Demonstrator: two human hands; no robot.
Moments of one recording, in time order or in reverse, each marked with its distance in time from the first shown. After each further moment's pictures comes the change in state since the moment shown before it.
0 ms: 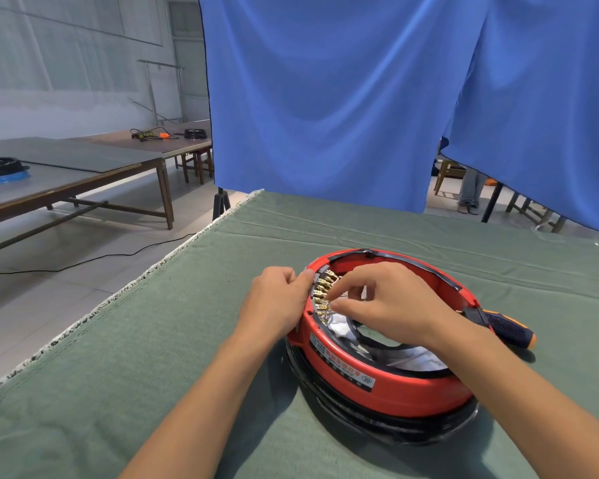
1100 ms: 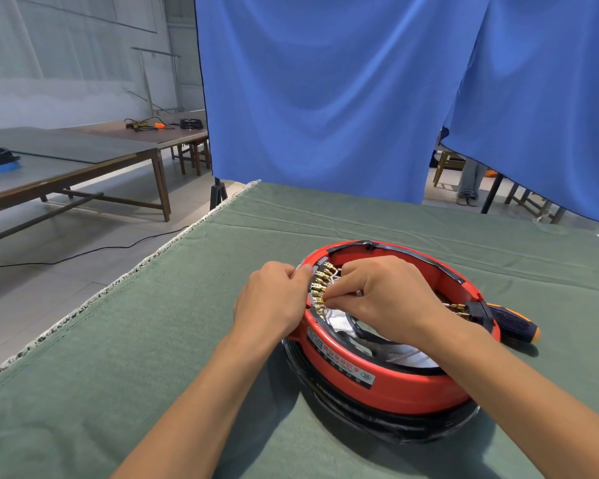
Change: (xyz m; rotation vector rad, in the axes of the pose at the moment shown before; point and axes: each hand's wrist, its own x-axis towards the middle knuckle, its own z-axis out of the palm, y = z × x) left_hand -0.008 0.005 0.000 0.117 0.045 0.015; right_hand 0.004 -0.004 0.007 -0.183 0.031 -0.125
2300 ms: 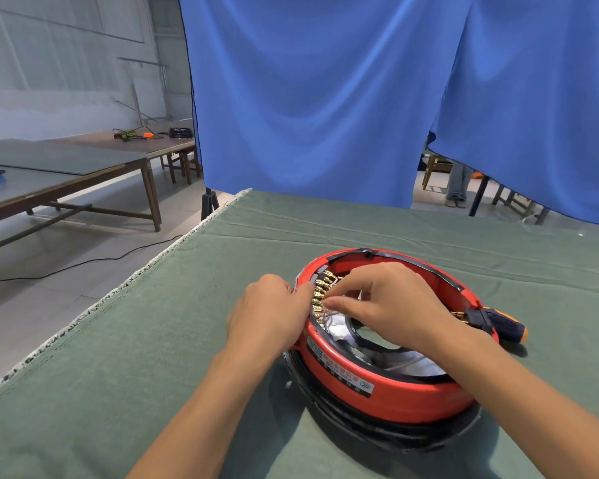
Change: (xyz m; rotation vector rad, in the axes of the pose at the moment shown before) left_hand -0.004 0.003 0.000 0.089 -0.046 -0.040; right_hand -0.008 0.008 -0.004 0.121 0.051 0.123
